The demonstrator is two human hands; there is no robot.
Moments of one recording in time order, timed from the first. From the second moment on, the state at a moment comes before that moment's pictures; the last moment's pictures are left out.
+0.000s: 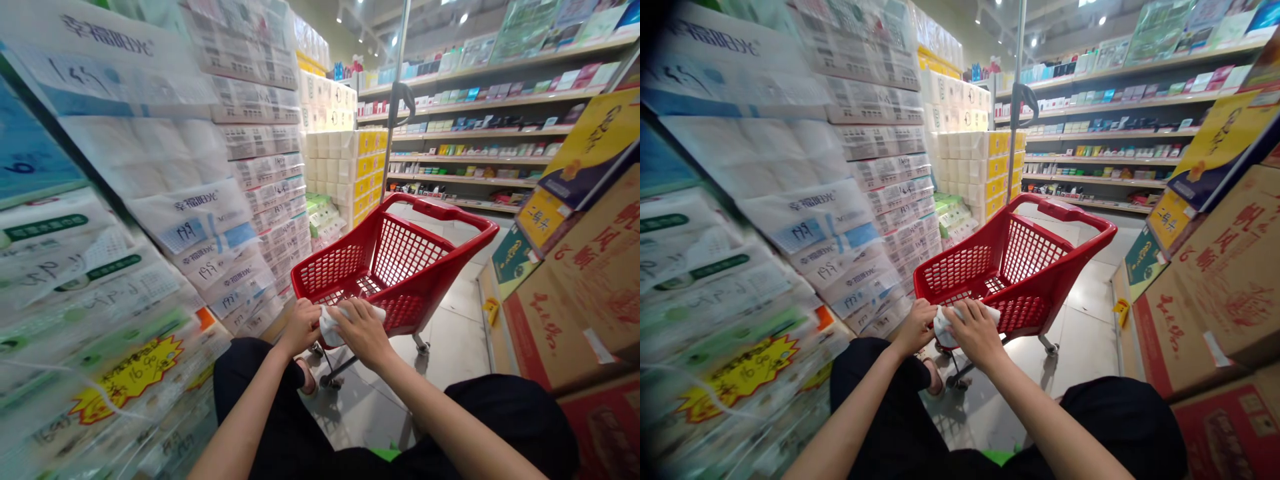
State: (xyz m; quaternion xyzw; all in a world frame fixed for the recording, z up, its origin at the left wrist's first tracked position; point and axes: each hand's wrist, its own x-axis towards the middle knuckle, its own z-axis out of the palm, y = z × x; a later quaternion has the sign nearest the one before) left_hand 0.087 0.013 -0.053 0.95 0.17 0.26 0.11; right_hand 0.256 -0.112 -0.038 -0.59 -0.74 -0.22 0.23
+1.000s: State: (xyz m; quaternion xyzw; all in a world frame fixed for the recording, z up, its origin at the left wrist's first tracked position) left_hand 0.087 0.004 -0.048 0.95 0.18 0.25 0.10; right_hand 0.280 -0.102 -0.039 -0.58 -0.75 -0.25 0.20
